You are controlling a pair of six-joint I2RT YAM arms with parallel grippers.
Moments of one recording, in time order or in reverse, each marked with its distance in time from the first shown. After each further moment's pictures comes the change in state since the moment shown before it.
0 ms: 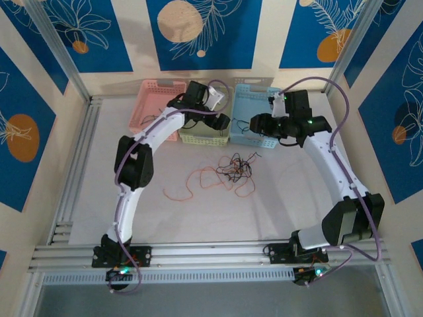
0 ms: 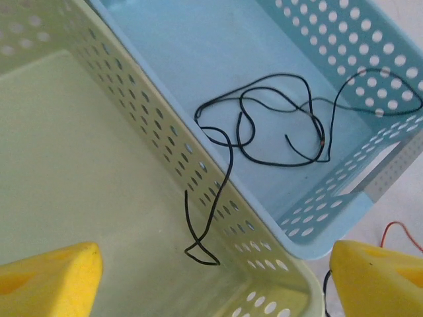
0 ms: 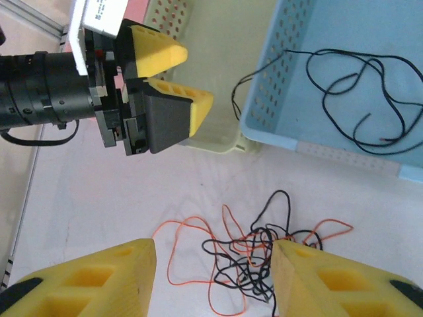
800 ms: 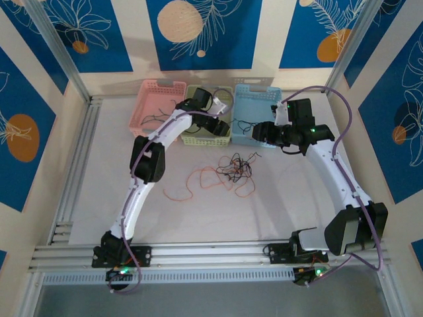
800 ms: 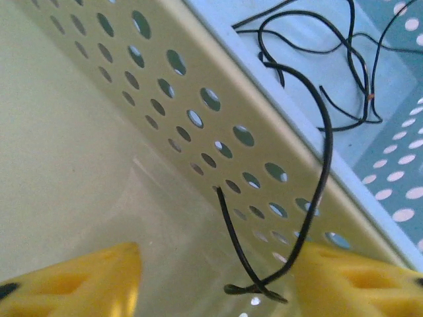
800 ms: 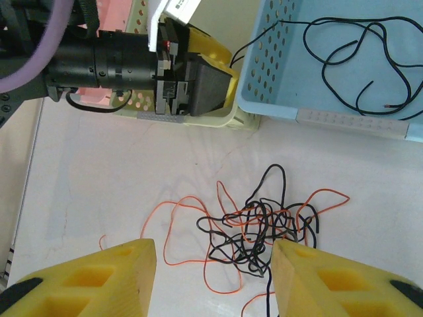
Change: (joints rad) left arm 0.016 0.279 0.272 -0.143 0.108 0.029; right arm -0.013 -0.066 -0.094 0.004 -0.019 -0.001
